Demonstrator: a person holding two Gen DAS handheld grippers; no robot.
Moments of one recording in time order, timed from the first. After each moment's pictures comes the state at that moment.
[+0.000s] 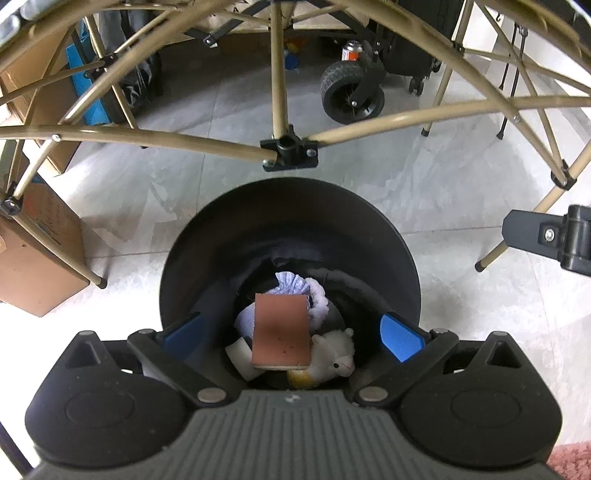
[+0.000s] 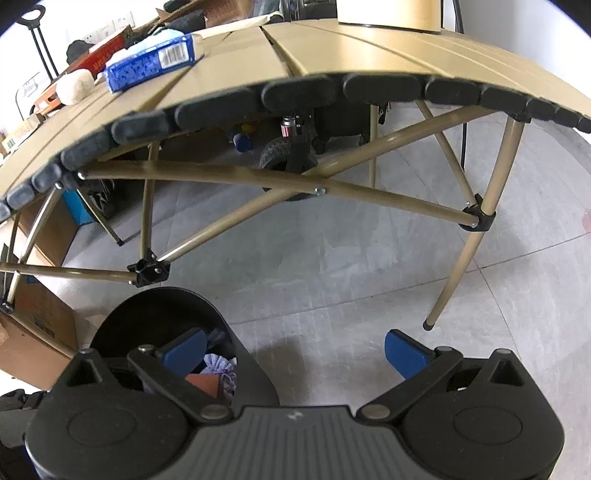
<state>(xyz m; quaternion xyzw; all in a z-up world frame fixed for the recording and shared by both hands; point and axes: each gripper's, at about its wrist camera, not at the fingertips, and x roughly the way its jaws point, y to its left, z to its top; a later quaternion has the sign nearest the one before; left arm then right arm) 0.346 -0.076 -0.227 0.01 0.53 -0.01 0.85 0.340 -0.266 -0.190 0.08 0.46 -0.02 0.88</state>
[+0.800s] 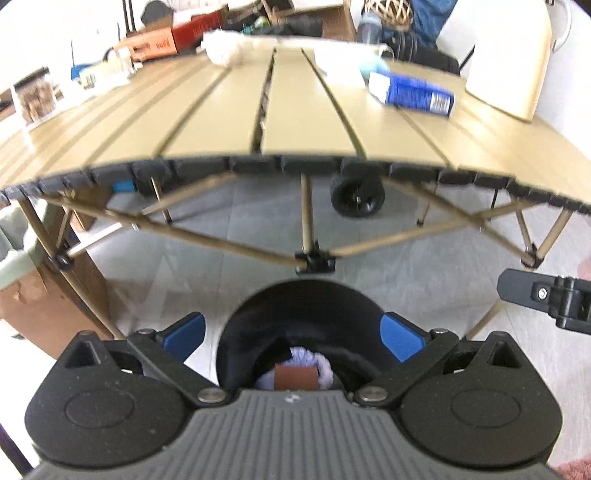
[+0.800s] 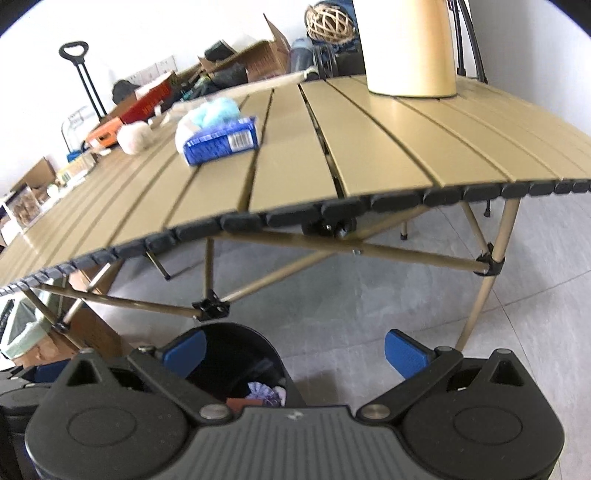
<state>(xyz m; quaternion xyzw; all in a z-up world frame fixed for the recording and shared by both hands) 0.311 -0.049 -0.138 -0.01 0.40 0.00 0.91 0.306 -0.265 -0.127 0.10 0.39 0.04 0.92</state>
